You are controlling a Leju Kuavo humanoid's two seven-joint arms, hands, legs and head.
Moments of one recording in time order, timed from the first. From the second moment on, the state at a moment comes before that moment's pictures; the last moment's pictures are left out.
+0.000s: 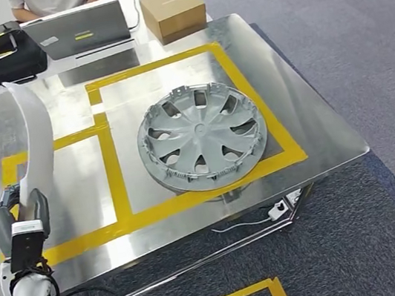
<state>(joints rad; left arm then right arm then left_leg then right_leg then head) -0.10 0.06 0.16 -1.39 -0.51 0.56 -0.49 -0.06 0.10 -1.05 -0.21 1.16 -0.05 -0.16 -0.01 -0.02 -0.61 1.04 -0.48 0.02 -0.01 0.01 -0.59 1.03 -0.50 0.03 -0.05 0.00</state>
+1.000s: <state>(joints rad) -0.17 0.20 0.19 -1.01 -0.66 0.55 -0.48 -0.06 0.10 -1.08 -0.21 1.19 -0.05 -0.16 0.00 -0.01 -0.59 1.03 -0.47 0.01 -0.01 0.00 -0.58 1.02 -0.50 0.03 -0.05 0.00</state>
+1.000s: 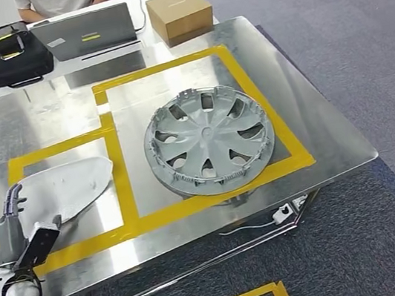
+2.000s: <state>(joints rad) -0.04 -0.11 -0.02 -1.66 -0.13 0.52 -0.66 -0.07 0.11 -1.11 -0.21 1.21 -0.07 -0.16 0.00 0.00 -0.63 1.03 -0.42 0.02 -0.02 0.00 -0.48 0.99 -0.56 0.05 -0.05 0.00</state>
